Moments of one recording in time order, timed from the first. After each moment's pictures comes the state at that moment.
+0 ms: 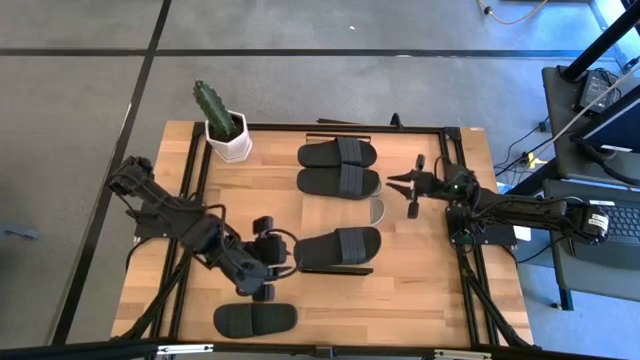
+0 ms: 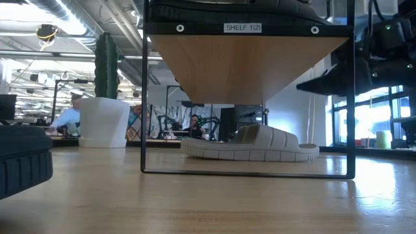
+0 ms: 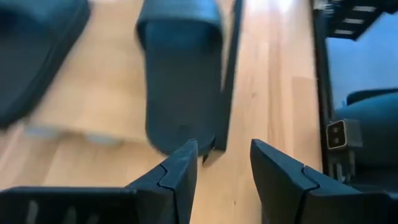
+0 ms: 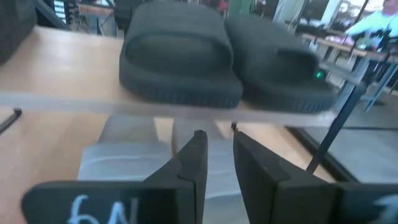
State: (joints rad) left arm -0.60 1.54 1.56 -0.96 -0.47 -0.60; right arm -0.47 0.71 0.01 0.61 -0.24 -0.21
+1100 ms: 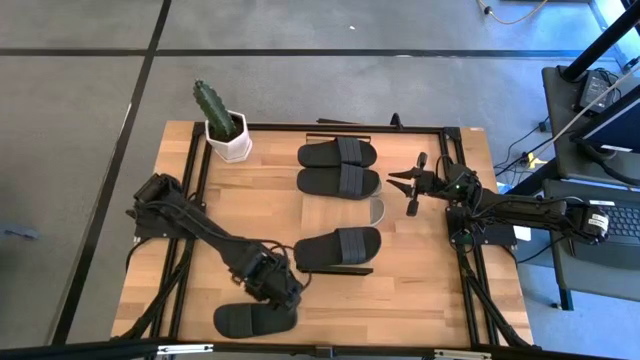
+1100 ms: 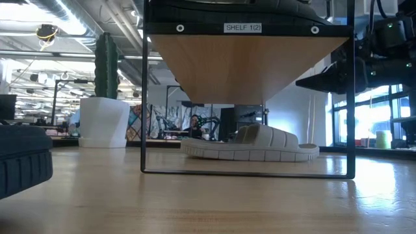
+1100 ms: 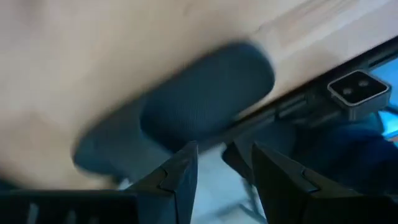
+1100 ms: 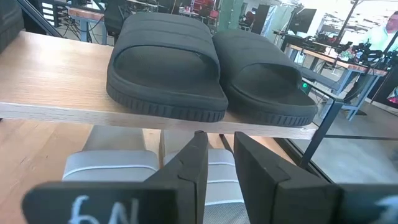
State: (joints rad) left arm -0.55 1.81 1.56 -1.04 0.22 -1.67; right arm -0.47 0.71 0.01 0.65 -0.21 -0.24
